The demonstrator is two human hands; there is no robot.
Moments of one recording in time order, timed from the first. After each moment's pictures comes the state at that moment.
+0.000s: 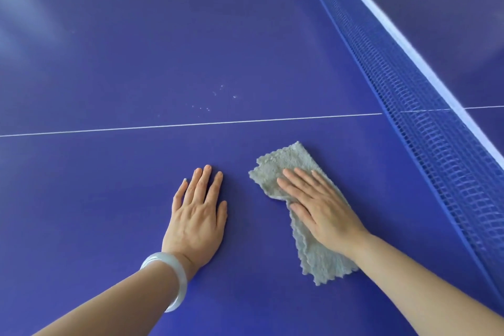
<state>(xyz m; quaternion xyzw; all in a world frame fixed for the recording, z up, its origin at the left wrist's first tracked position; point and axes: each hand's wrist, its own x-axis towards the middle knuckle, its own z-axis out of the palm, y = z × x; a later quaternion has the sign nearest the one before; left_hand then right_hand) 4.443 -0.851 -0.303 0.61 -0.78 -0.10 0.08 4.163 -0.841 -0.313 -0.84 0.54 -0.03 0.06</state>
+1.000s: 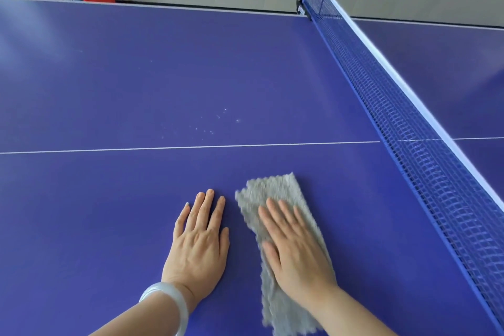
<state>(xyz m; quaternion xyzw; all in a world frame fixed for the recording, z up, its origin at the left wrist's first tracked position) 4.439 -0.851 -0.298 0.61 -0.78 -0.10 0.07 4.230 -0.819 -0.309 -0.79 0.61 -0.04 0.07</state>
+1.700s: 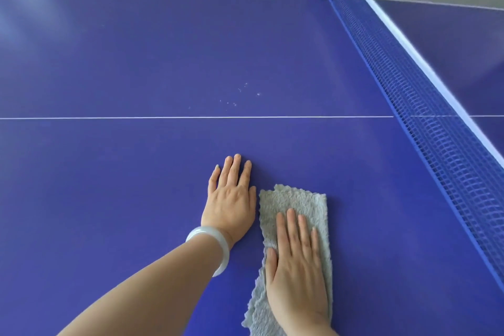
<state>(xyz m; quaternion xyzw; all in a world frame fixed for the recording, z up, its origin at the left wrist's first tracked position) 4.440 -0.858 -0.310 0.60 -0.79 -0.11 0.10 4.321 -0.733 -0.301 -0.66 0.75 -0.02 0.07</state>
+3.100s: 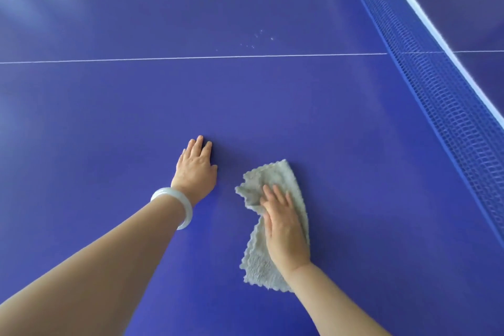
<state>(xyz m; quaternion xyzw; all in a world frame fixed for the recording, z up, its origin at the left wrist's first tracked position) 4.576 -0.700 -0.283 0.66 -0.73 -0.20 -0.01 4.385 -0.562 -0.298 -0.68 0.68 -0.20 0.20</state>
